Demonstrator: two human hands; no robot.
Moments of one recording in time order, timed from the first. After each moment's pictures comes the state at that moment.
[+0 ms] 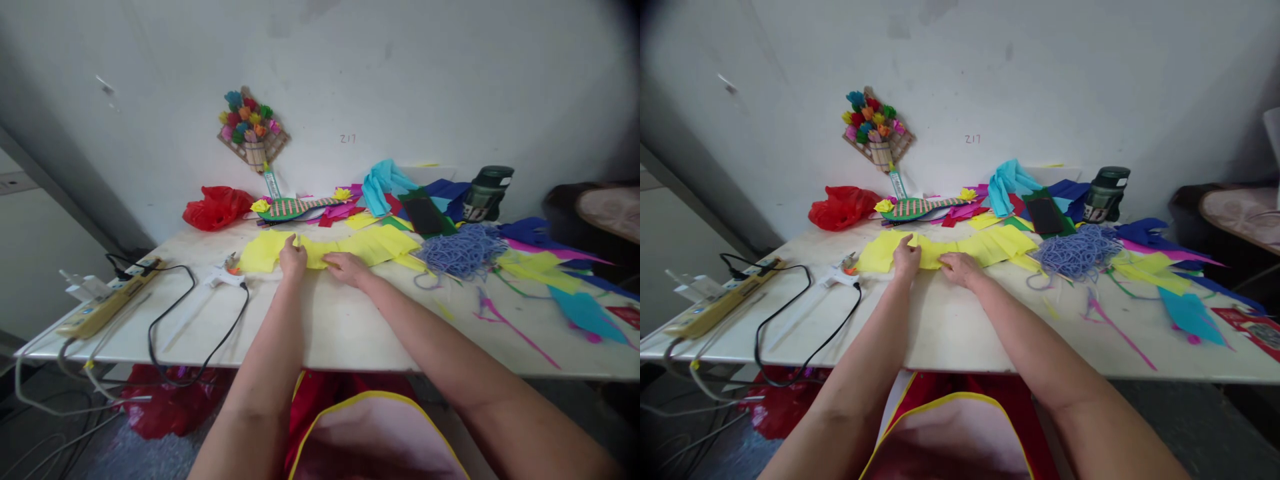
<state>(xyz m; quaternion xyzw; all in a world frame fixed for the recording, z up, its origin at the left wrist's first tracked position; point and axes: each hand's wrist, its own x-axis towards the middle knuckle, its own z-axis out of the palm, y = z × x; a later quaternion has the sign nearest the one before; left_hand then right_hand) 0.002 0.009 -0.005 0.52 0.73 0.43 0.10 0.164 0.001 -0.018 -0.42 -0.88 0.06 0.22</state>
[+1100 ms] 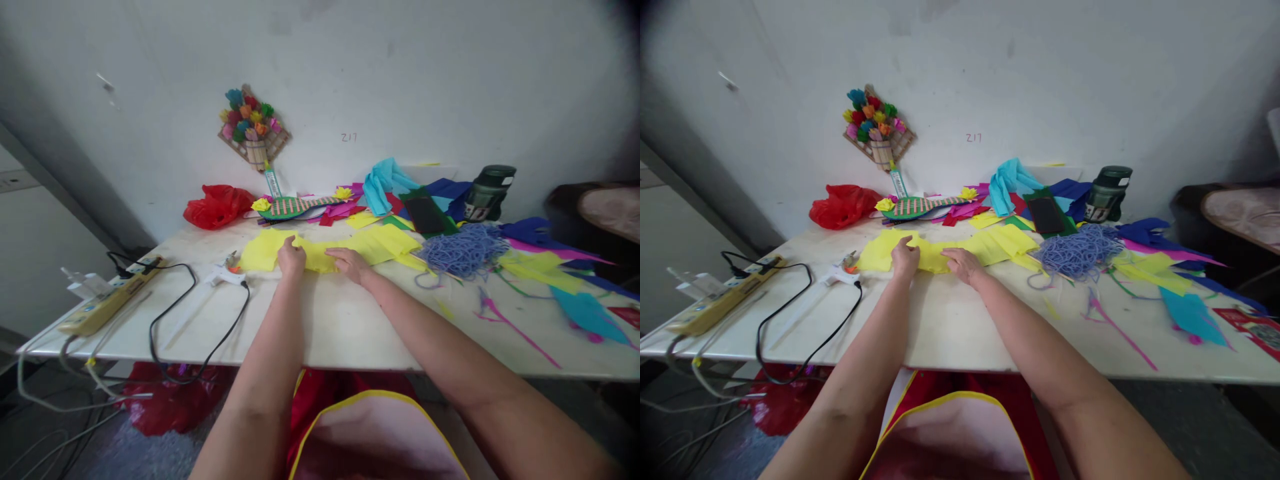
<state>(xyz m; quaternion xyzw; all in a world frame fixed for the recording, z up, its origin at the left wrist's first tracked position) -0.001 0.005 -0.001 0.50 0.75 0.43 0.10 0.169 0.014 -0.025 -0.40 -0.84 0.16 0.33</state>
